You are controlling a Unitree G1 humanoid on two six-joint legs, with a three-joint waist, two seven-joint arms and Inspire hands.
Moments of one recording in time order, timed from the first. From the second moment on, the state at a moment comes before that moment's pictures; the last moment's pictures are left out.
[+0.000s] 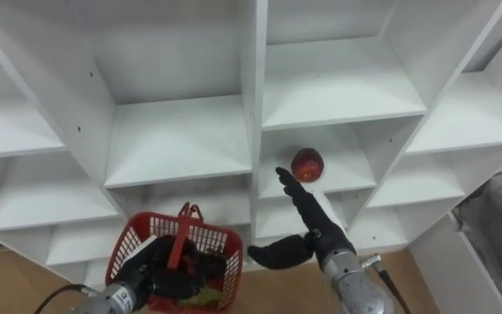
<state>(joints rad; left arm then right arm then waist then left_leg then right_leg) 0.08 0.24 -0.31 0.63 -0.12 -0.16 -0.21 0.11 -0.28 0.22 0.33 -0.04 -0.18 0.04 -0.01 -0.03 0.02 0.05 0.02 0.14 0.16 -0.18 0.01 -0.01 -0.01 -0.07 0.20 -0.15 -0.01</state>
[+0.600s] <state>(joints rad) 0.12 0.24 -0.23 0.63 -0.13 -0.16 -0.21 0.11 -0.28 0.18 0.33 -0.04 -0.20 -0.06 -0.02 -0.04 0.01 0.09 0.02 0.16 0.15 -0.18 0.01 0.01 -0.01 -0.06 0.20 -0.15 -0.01</state>
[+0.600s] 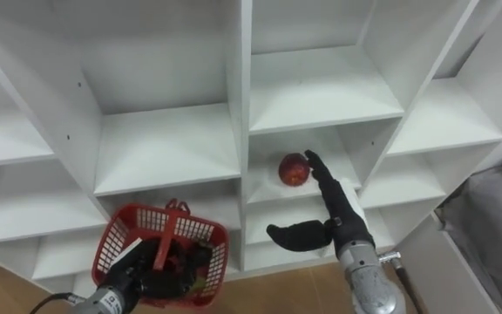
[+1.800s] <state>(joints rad) 0.07 0.27 -0.22 0.65 -0.12 -0.16 -0.20 -0.22 -0.39 0.17 0.71 0.13 -0.22 -0.25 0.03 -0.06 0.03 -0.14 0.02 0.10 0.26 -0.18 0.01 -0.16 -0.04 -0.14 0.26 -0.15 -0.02</state>
